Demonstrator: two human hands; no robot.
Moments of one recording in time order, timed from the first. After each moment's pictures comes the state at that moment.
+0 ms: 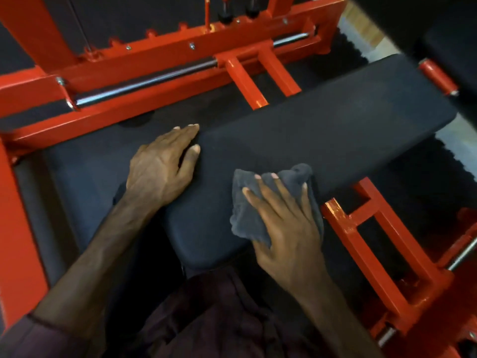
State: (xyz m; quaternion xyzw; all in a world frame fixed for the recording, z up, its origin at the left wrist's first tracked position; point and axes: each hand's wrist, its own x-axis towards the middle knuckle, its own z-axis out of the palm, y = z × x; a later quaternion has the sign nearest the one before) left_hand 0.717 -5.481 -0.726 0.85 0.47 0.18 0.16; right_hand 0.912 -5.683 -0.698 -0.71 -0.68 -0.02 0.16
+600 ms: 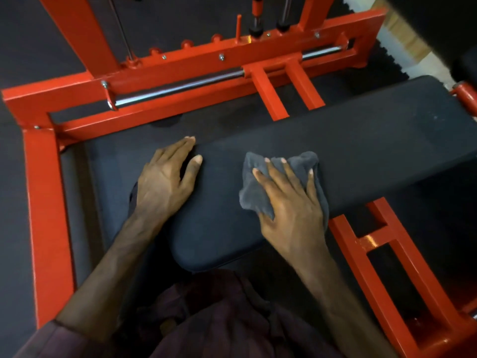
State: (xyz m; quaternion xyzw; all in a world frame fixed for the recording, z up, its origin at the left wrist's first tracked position) left_hand 0.722 -5.507 -0.726 0.78 0.56 0.22 0.15; right_hand 0.961 -5.635 -0.691 -0.72 -0.68 0.01 0.14
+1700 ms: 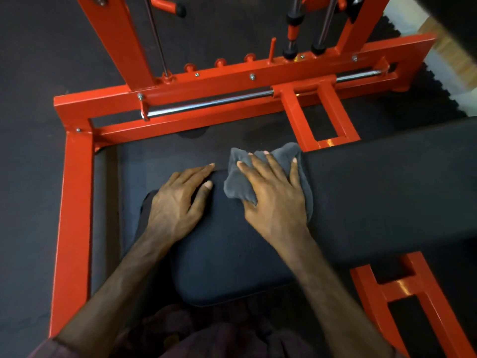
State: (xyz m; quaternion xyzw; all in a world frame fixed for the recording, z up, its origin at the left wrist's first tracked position) left_hand 0.721 -5.500 -0.726 0.78 0.57 0.19 0.16; right_hand 0.948 -5.526 -0.693 -0.66 -0.74 0.02 0.13
